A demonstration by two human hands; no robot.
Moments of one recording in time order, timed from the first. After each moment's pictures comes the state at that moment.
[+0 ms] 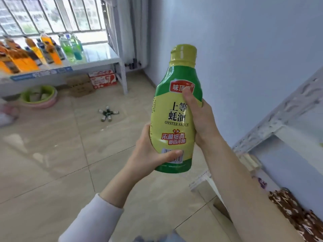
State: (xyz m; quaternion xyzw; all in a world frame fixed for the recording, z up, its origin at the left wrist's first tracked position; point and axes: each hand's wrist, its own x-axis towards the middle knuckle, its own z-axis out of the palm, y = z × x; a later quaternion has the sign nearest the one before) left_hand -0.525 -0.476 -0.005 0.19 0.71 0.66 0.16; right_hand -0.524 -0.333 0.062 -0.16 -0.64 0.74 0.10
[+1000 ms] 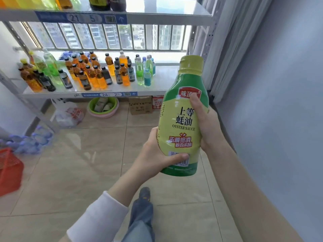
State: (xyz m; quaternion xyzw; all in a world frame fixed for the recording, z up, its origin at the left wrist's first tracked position) left_hand -1.054 -0.574 -0.026 0.00 0.78 0.63 0.04; right_hand -1.116 -0.441 0.025 -0.06 -0.64 0.77 -0.07
